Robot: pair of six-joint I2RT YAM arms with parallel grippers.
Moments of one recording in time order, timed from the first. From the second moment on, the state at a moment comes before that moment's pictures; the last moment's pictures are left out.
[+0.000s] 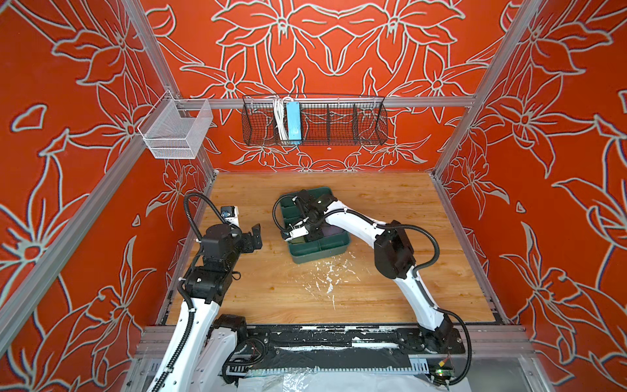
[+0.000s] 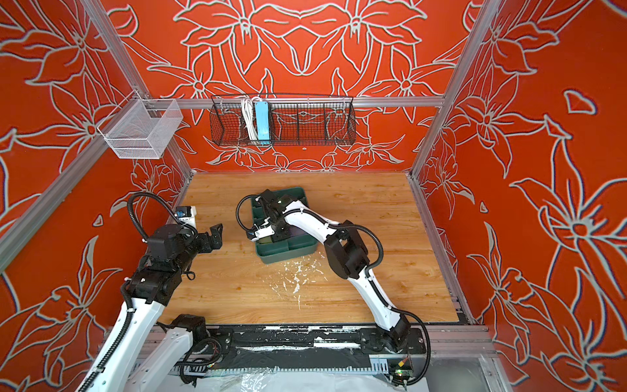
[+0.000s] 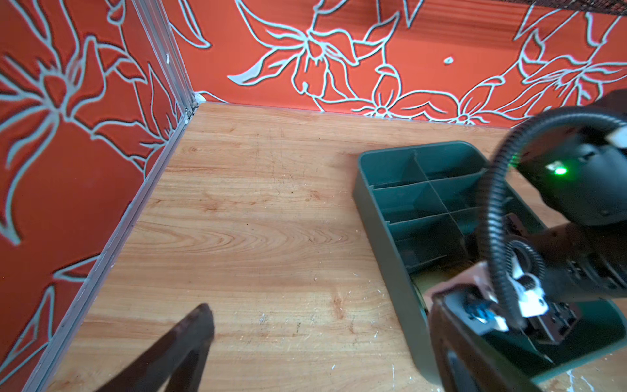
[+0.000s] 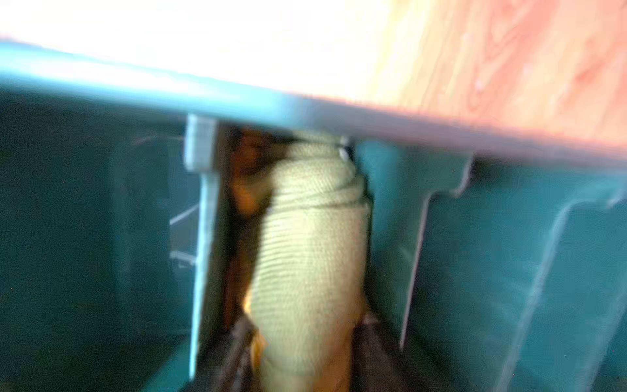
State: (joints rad) left arm -0.04 0.69 0.73 -0.48 -0.07 -0.13; right arm 0.81 2.33 2.10 -1.01 -0.11 -1.11
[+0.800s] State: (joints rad) left arm -0.04 0.79 0.76 -0.38 0.10 -0.18; right arm 0.38 1.60 1.27 -0.22 -0.25 -0.03
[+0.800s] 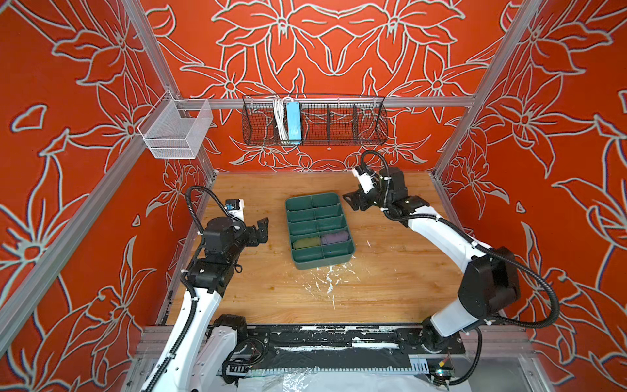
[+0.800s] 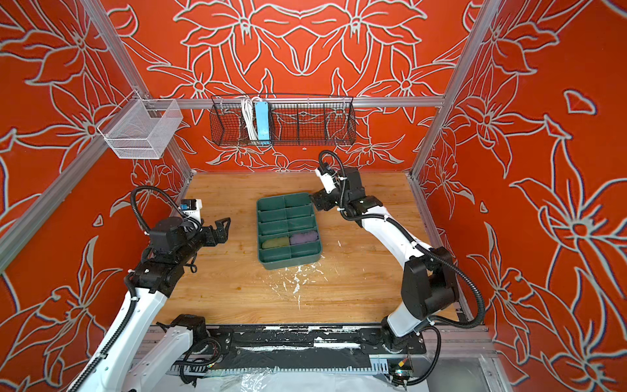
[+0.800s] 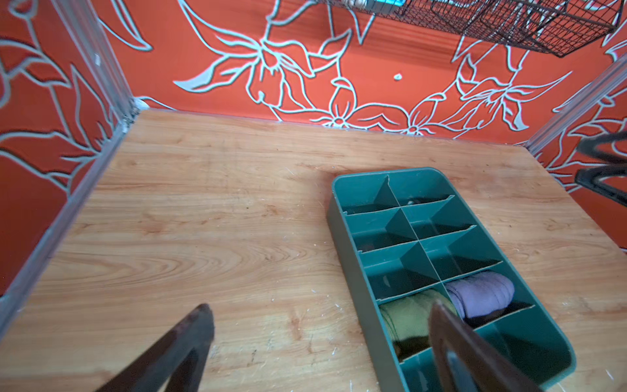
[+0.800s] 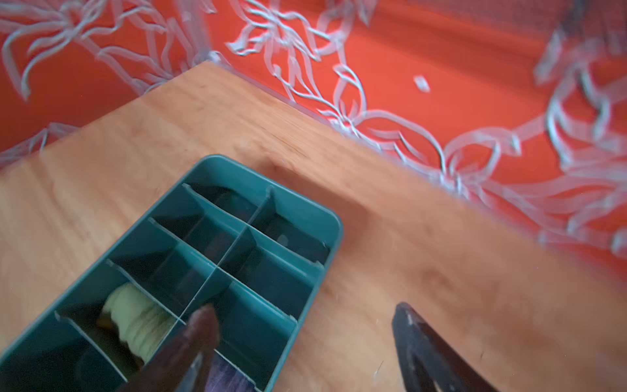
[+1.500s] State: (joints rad) left arm -0.04 0.88 0.71 -0.32 0.13 -0.19; right arm 0.46 1.89 1.30 -0.35 -0.19 0.38
